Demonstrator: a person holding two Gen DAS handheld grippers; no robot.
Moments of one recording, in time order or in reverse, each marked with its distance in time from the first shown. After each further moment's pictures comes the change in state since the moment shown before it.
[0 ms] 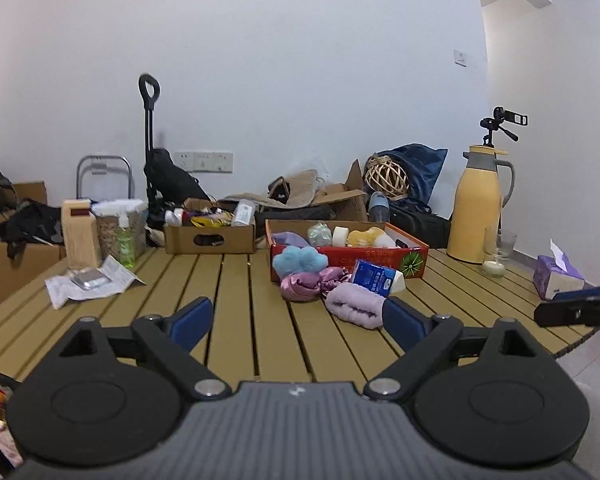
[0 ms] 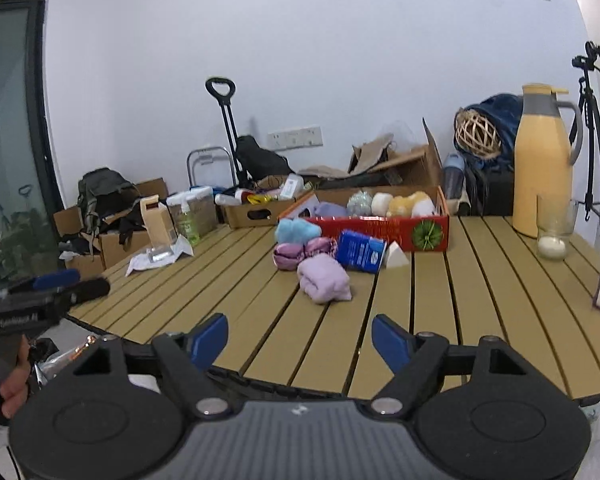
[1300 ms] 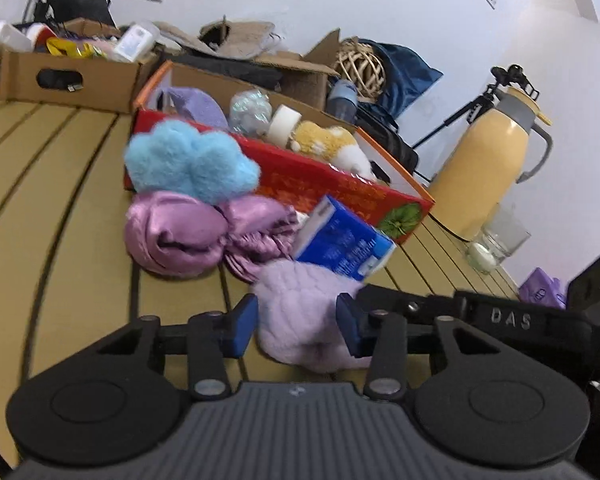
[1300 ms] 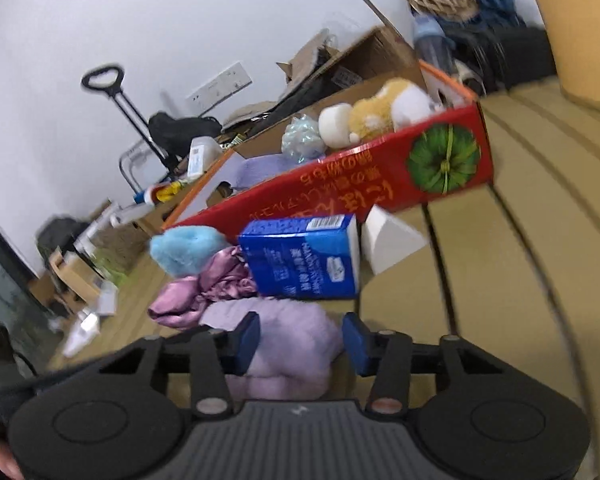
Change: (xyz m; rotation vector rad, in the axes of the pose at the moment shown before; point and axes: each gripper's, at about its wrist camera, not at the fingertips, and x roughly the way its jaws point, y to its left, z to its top) left arm 0.320 -0.008 -0.011 -0.278 0.403 -0.314; right arm 0.286 -0.120 0.035 0.445 0.174 0.104
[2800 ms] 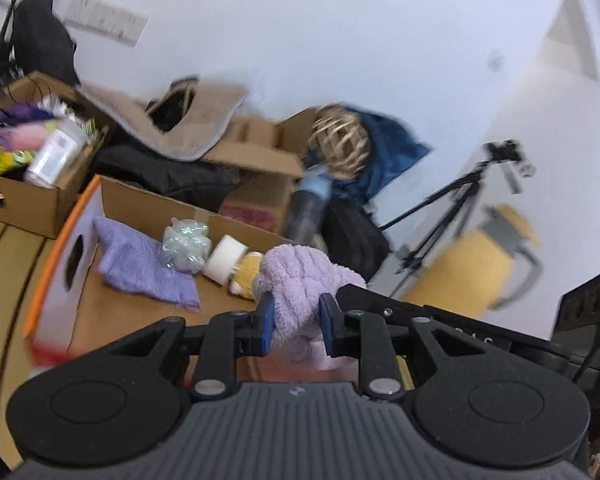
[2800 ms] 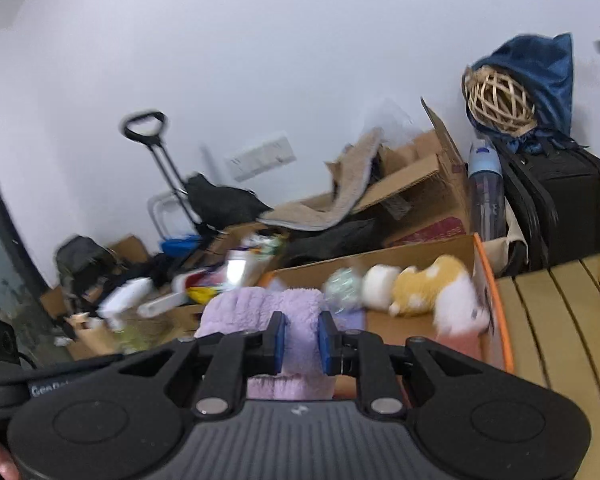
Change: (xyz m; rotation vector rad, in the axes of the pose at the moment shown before) left arm 0.057 -0.042 0.168 -0.094 -0.090 -0.051; right arm 0.011 0.045 0.184 -0.216 -0.091 -0.044
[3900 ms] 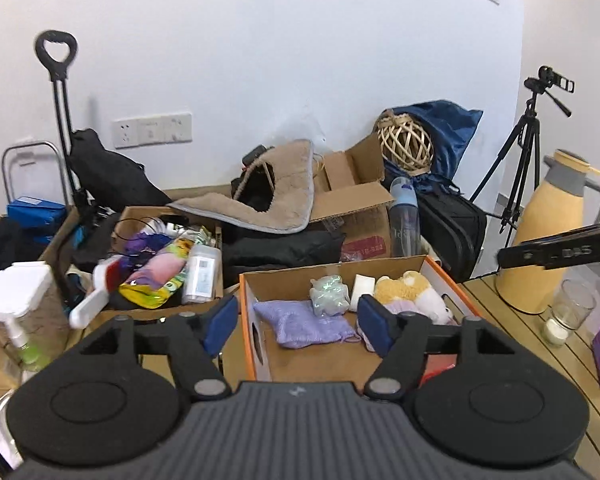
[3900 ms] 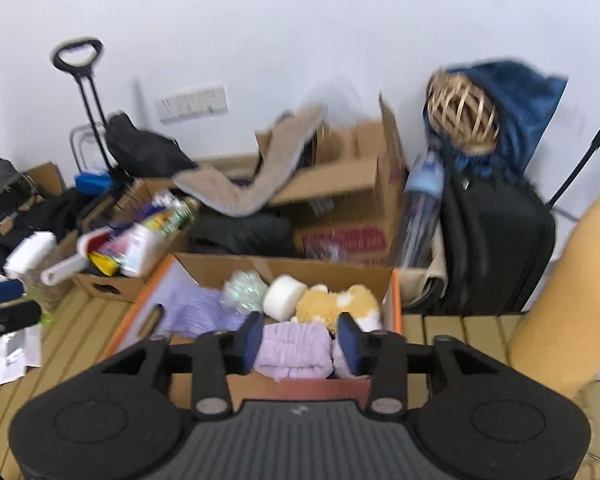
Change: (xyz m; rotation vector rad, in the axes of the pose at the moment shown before) left arm -0.135 -0.020 0.040 0.394 -0.056 0.333; right arm -0.037 0.030 0.062 -0.195 0.126 -0.236
